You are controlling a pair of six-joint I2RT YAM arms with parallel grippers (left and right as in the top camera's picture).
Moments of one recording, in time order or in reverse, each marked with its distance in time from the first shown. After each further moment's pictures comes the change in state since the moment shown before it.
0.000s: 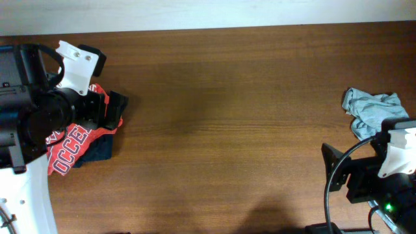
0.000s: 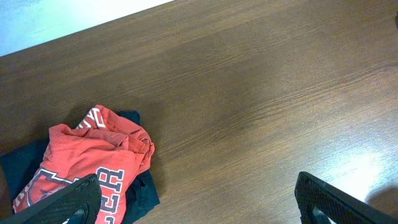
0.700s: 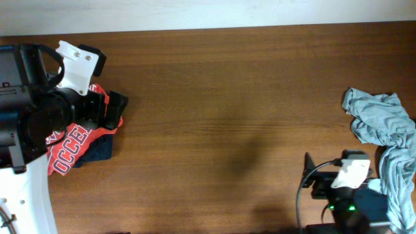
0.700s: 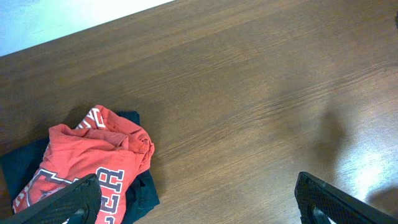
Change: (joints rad) left arm 0.000 0.000 -0.001 0.001 0.000 0.000; right arm -0.058 -0.674 -1.149 0.644 0.145 -0.010
